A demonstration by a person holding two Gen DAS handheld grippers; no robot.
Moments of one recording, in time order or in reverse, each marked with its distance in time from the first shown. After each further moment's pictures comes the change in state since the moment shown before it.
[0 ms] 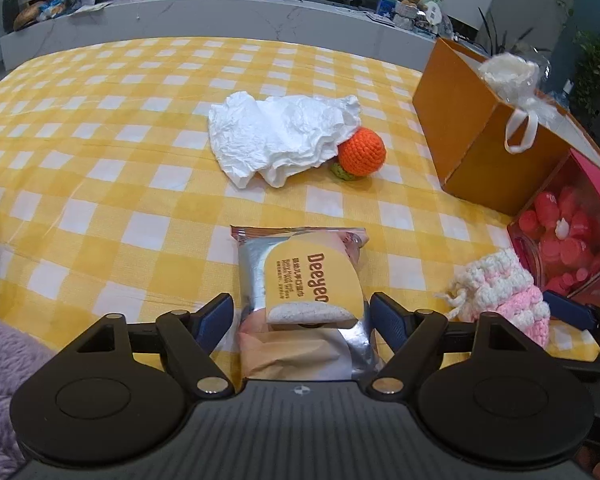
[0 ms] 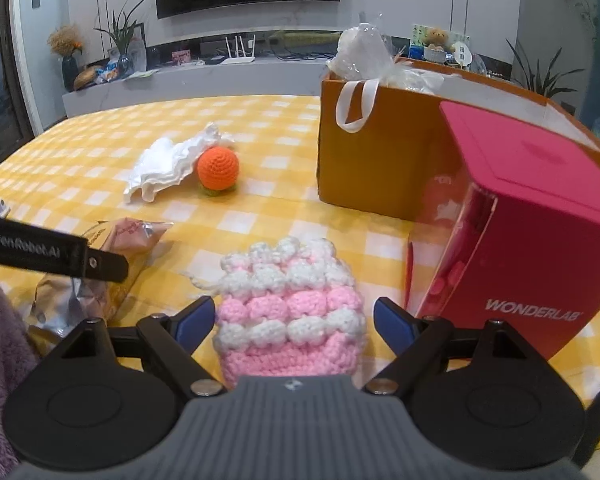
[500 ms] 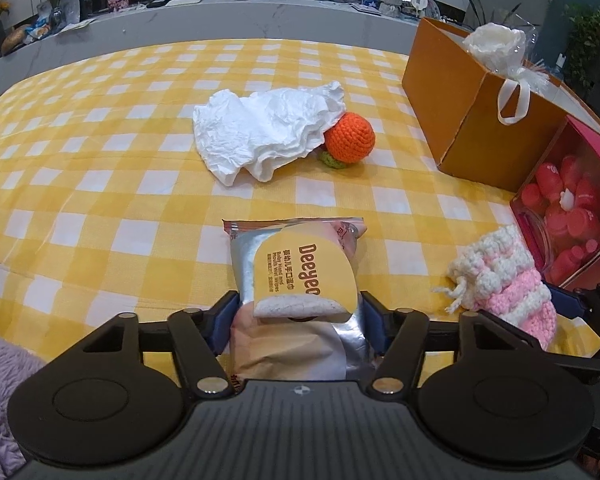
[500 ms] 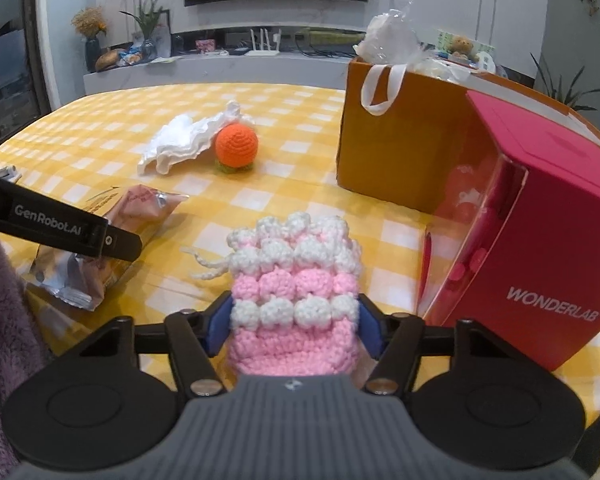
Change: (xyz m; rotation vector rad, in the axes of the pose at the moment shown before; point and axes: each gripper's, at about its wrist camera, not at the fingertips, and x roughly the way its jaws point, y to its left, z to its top) left arm 0.007 -0.010 -0.004 0.078 0.006 0.022; right arm 0.005 0.003 -0.015 -0.090 0.004 0.033
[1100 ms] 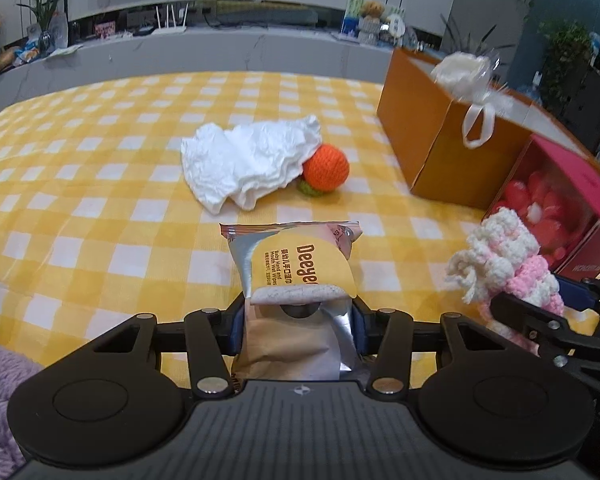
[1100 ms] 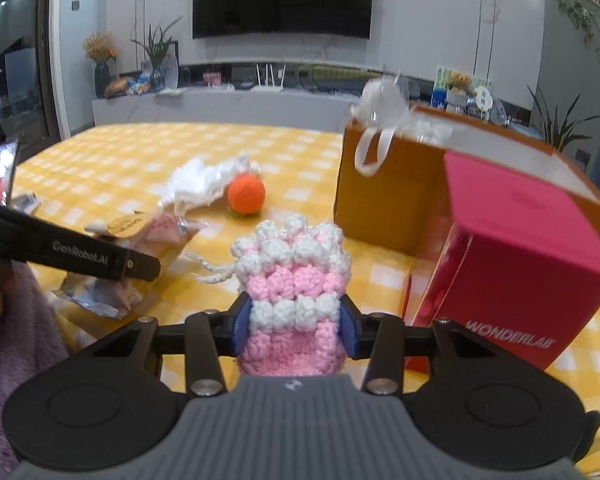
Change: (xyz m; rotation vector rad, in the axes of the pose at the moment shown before) left arm -0.024 0.000 -0.004 0.013 -0.119 -0.059; right arm -0.045 0.002 0.010 -0.007 -0.118 -0.001
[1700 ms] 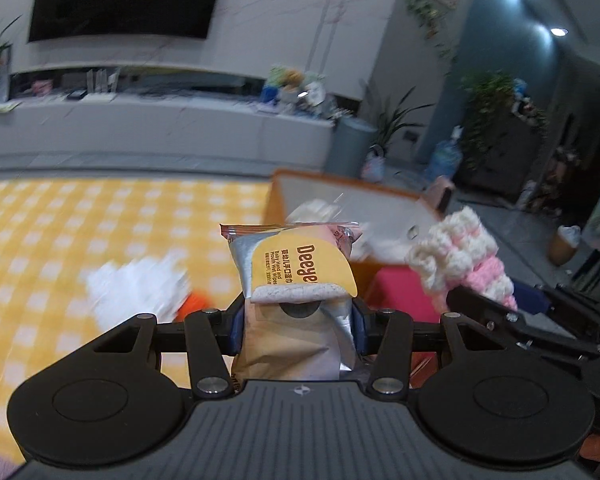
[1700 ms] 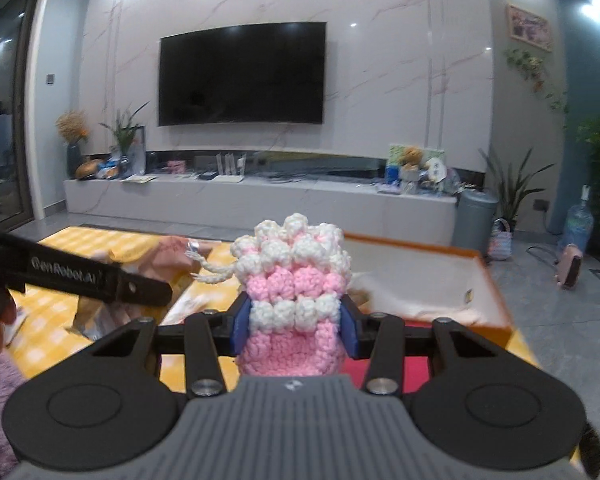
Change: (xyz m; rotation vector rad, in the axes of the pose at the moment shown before) left arm -0.065 -0.074 0.095 0.054 -0.181 -0.240; right arm -0.084 -0.059 0.079 0.051 -0.232 -0.111
